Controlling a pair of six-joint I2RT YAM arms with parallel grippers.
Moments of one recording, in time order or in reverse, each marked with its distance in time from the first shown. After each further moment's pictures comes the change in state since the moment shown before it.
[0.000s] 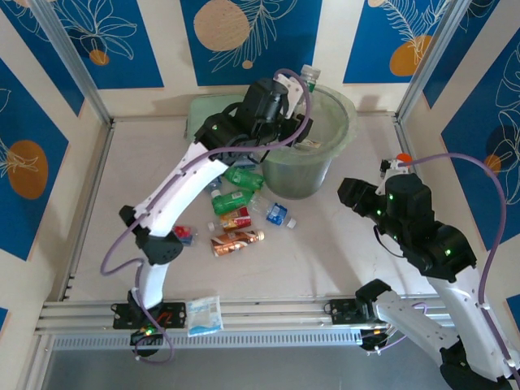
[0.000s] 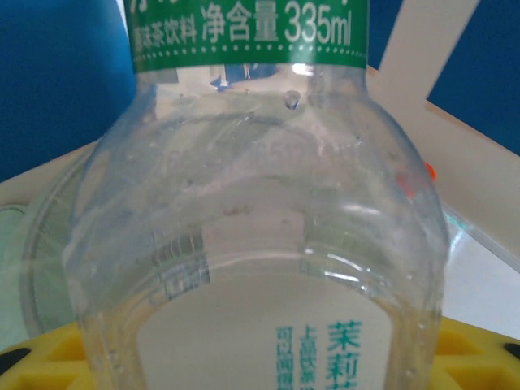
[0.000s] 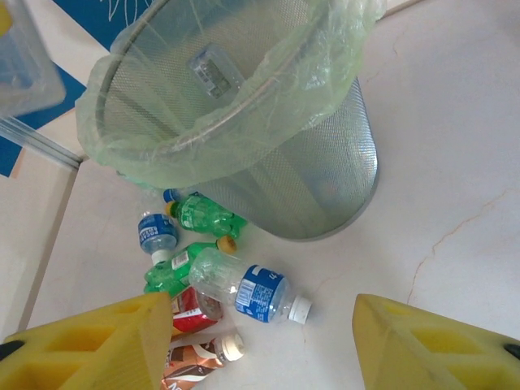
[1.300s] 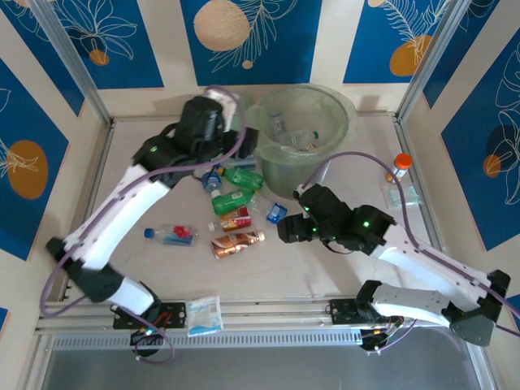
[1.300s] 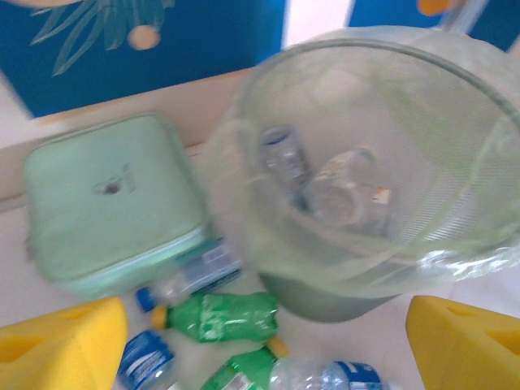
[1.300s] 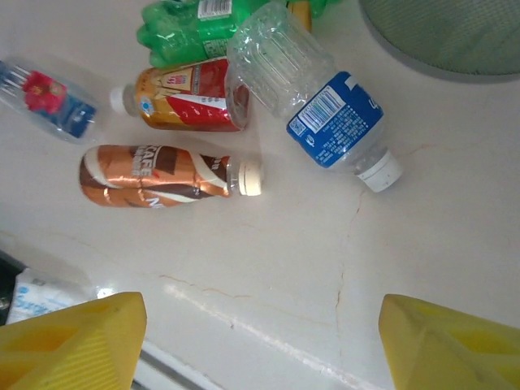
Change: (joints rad) left arm 0.163 -0.581 -0.772 0.139 -0.069 -0.094; right arm 0.421 0.320 -0.171 0.092 -0.069 -0.119
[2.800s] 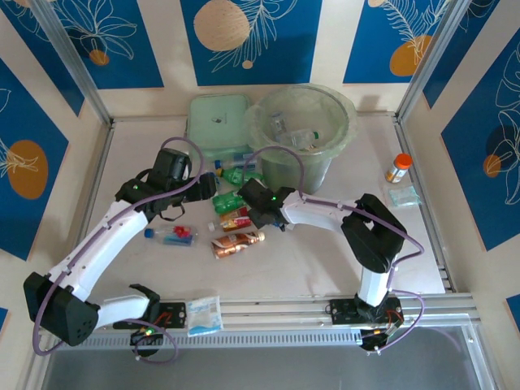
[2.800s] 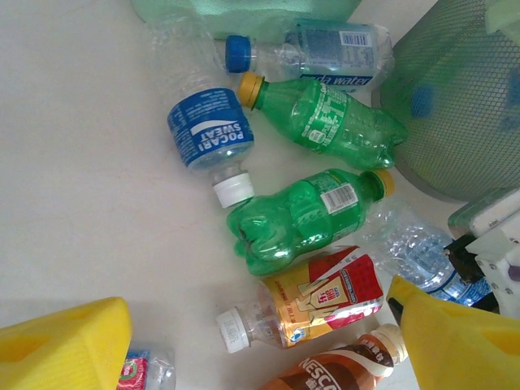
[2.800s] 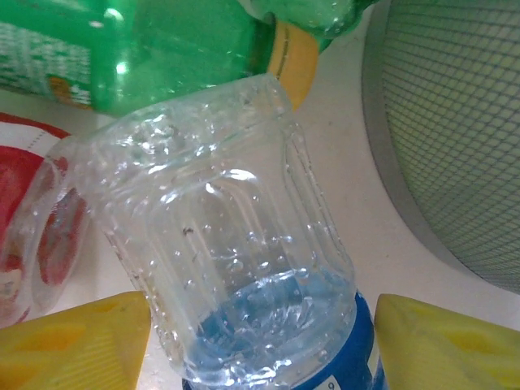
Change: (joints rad) left arm 0.239 -0.267 -0.652 0.044 0.194 -0.293; right arm -0.026 0.767 0.164 0.338 0.286 -0.385
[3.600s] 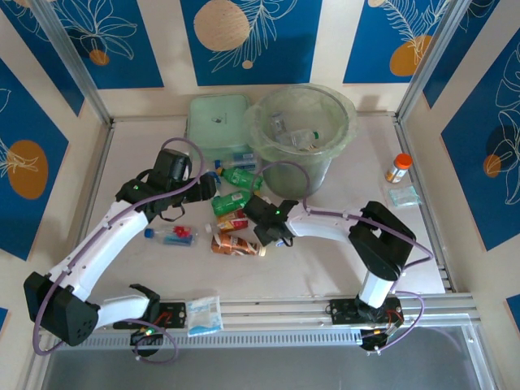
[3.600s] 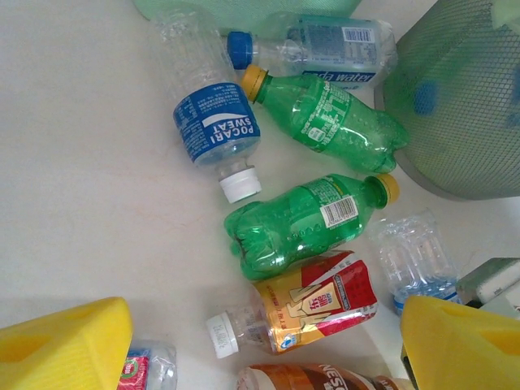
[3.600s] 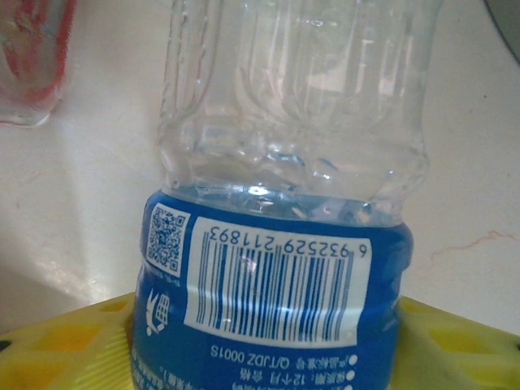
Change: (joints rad) left arm 0.000 0.000 -0.008 0.001 0.000 0.000; right arm 0.060 -0.085 -0.137 -0.072 -0.076 0.199
